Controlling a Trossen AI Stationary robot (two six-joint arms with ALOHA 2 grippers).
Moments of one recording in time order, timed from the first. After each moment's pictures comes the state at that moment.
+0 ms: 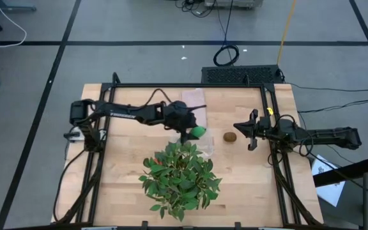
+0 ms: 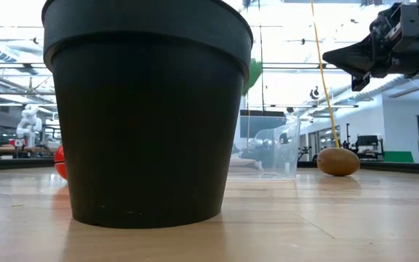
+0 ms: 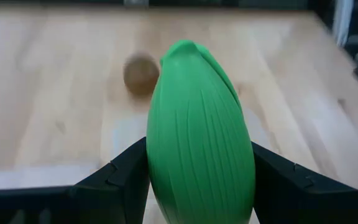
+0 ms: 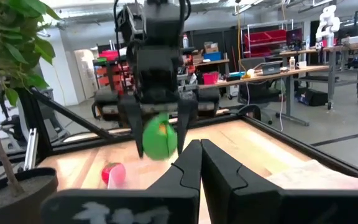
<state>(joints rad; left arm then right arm) 0.15 1.78 1.24 -0.11 0.31 0.10 -0.05 0.27 0.02 0.37 0.13 0.13</state>
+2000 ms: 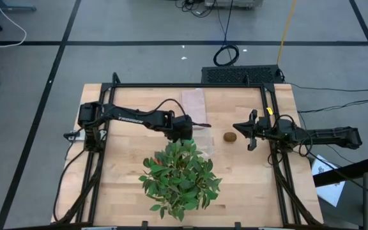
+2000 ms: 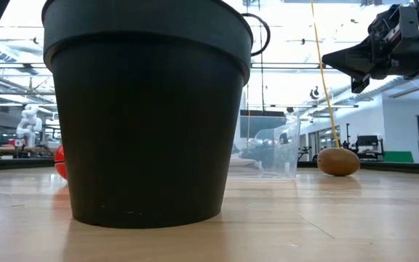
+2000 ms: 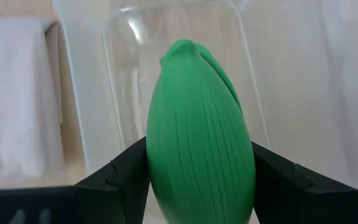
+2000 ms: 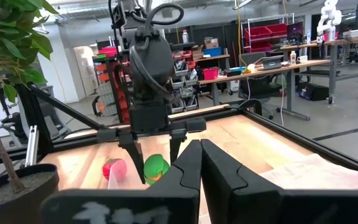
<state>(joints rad) 0.08 1.88 1.32 -0.54 0.16 0.18 -0.05 0.29 0.02 0.37 0.13 0.15</state>
